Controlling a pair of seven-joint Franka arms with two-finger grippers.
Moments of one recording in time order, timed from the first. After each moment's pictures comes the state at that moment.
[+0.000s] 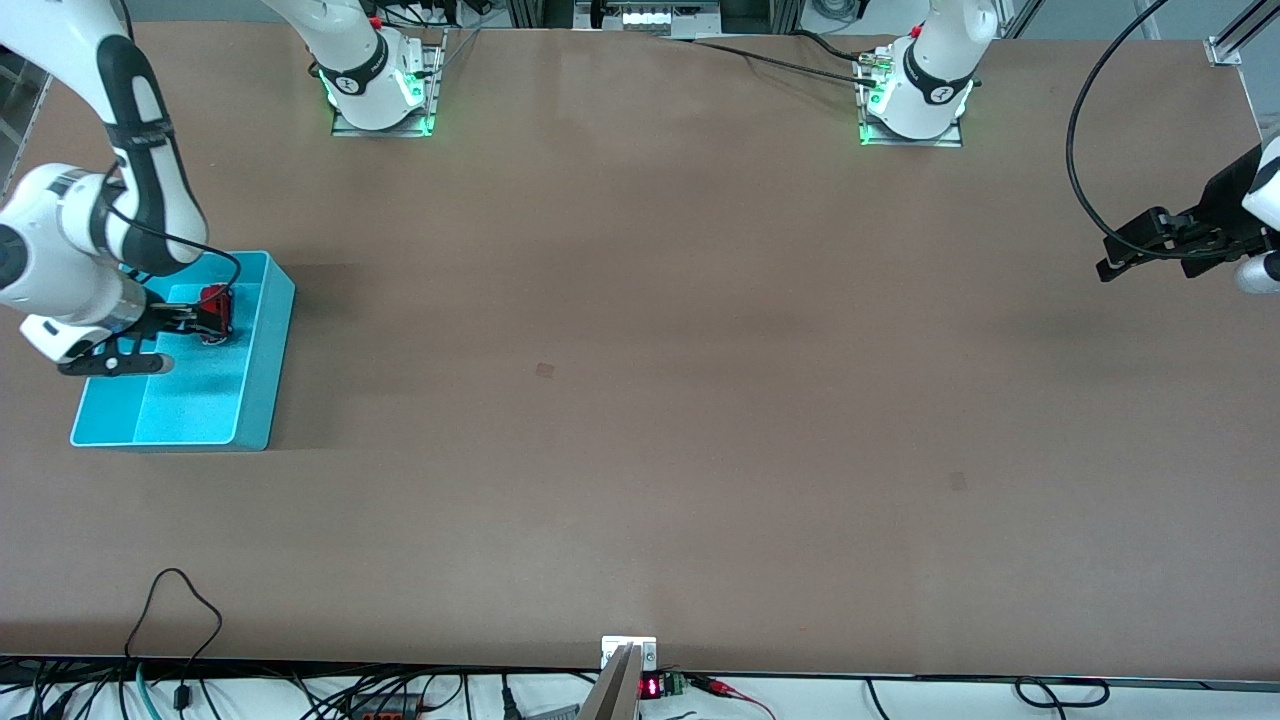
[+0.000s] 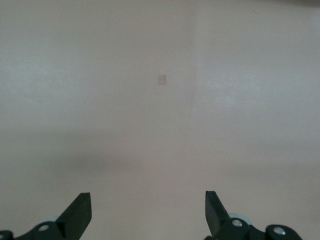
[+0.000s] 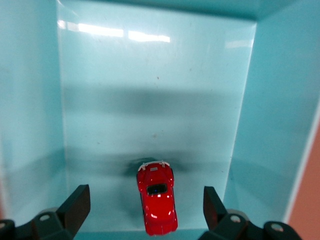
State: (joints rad) left arm 0.05 0.00 -0.02 -1.63 -0.04 1.66 -0.05; right arm 0.11 0.31 -0.39 -2.04 -0.07 2.26 -0.31
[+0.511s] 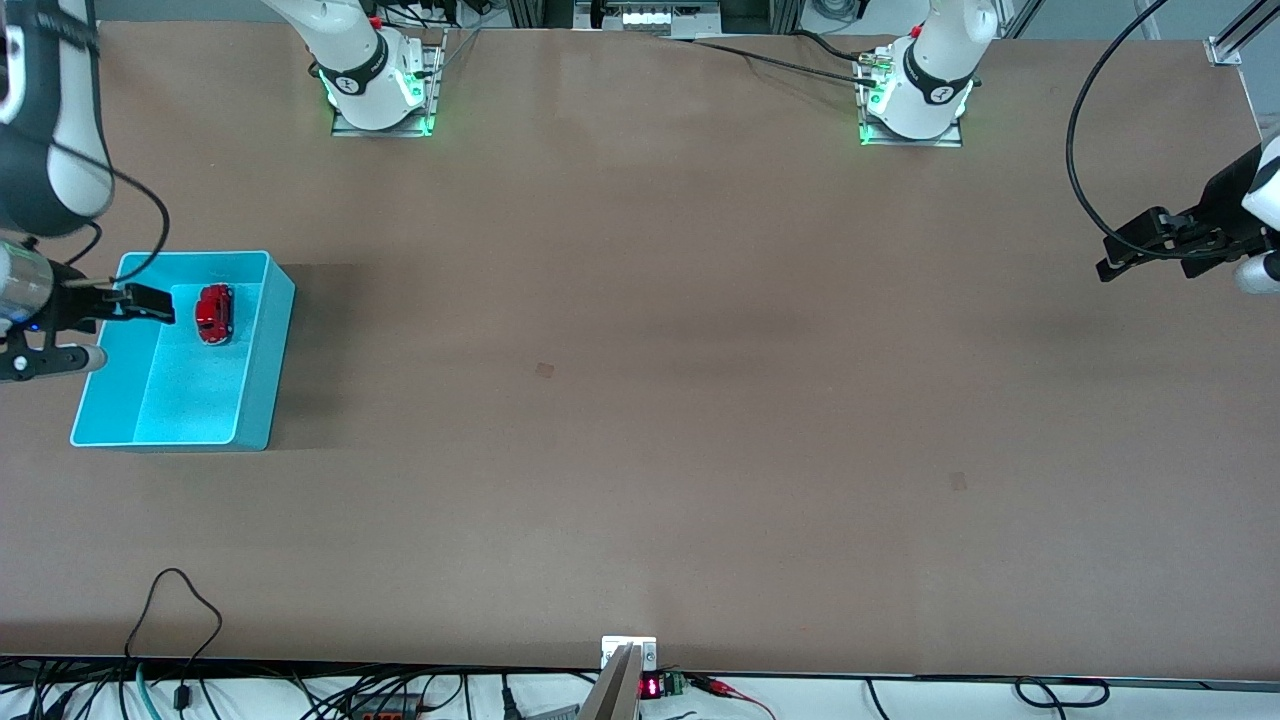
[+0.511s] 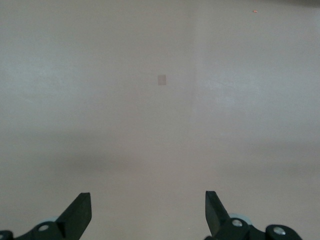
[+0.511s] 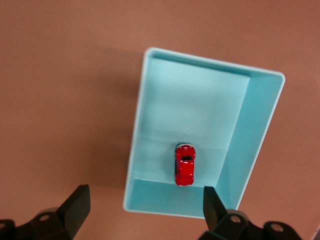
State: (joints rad) left arm 0.05 0.00 -0.02 -1.63 -0.04 1.67 -0.05; right arm 0.07 0.23 -0.18 -1.60 -0.07 1.70 -0.31
